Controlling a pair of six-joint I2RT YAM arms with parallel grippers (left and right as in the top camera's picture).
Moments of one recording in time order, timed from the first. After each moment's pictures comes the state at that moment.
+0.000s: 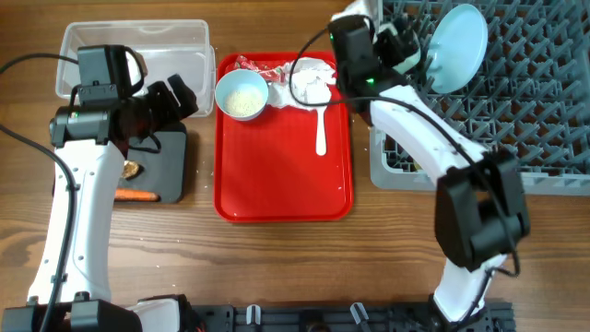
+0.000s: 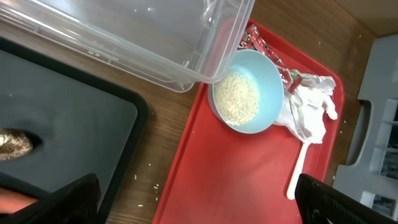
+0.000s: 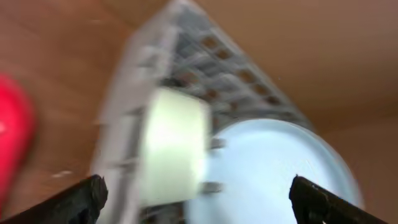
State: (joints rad) left arm 0.07 1.45 1.32 -0.87 0.18 -0.42; right arm 0.42 1.96 1.49 -0.24 0.77 -0.40
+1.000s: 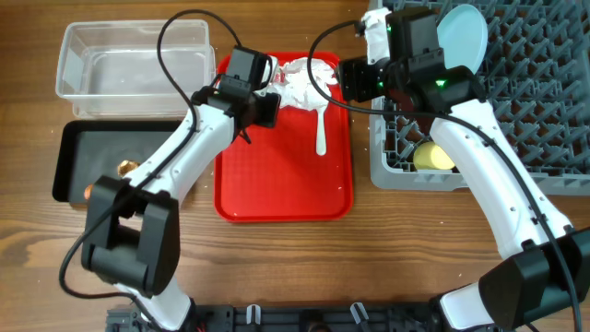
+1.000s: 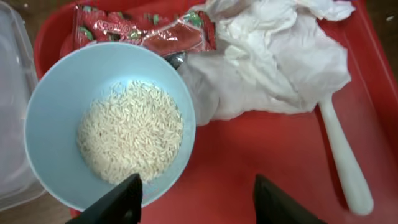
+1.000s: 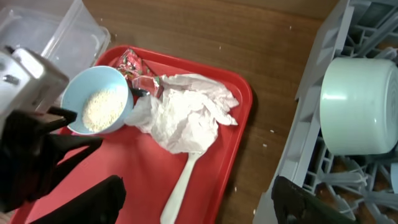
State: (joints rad) left arm -0.37 1.84 1.32 -0.48 -0.03 -0.05; right arm 0.32 1.65 1.49 -0.65 -0.13 0.04
